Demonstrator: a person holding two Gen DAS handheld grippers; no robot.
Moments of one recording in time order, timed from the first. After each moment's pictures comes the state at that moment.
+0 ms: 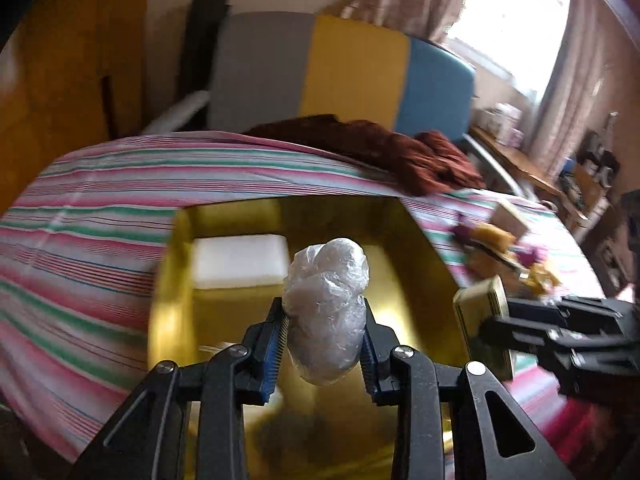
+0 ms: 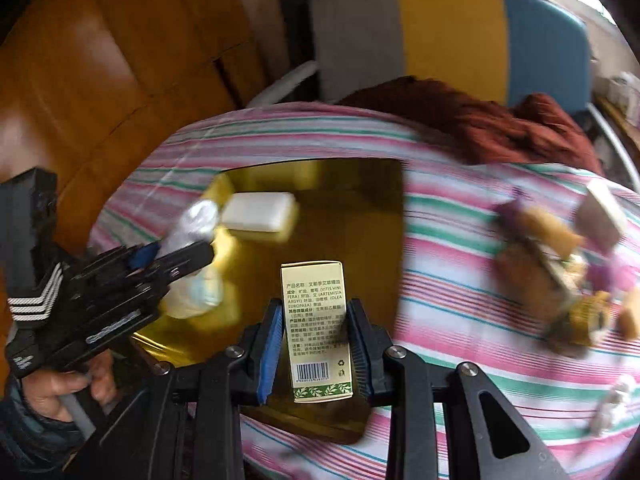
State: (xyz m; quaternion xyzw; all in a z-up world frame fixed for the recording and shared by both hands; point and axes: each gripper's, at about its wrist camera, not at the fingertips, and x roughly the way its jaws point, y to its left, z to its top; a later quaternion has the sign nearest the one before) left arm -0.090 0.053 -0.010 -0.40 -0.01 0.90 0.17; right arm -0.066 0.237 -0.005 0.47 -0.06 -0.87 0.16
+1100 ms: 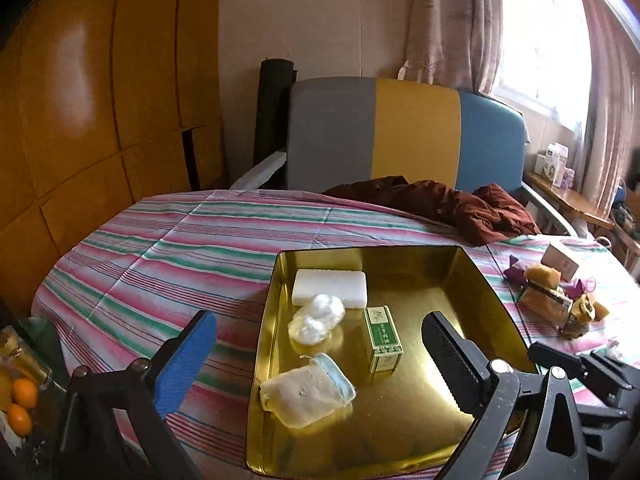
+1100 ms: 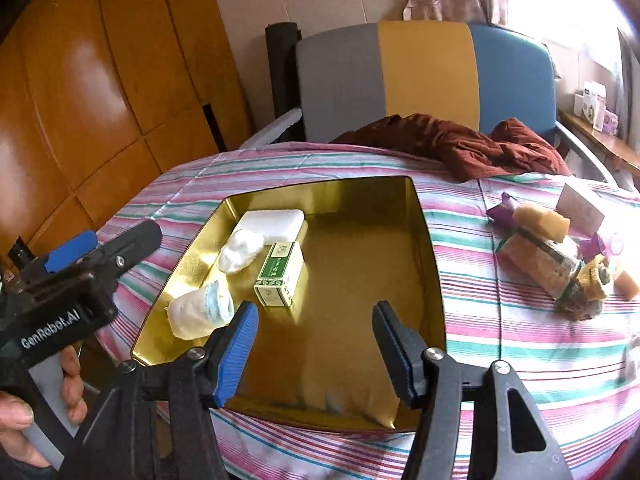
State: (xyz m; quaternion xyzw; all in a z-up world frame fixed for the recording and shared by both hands) left arm -0.027 0.027 0.016 -0.29 0.01 0.96 0.04; right arm -0.015 0.206 -0.019 0.37 -0.07 -0.92 0.09
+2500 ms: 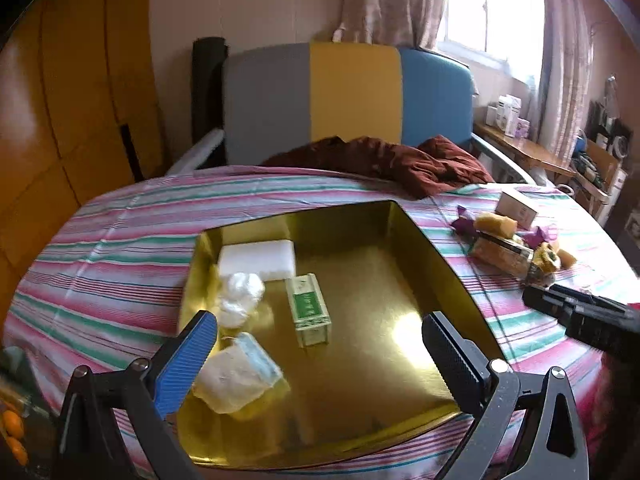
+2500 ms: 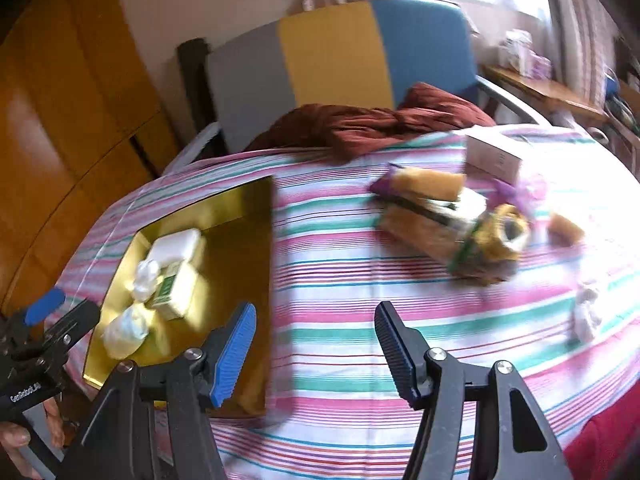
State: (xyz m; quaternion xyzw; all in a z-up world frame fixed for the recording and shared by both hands) left arm -0.033 0.084 0.004 -0.35 0.05 0.93 0.14; right arm -0.004 0.324 -0.025 0.39 -0.15 -0.91 -0.03
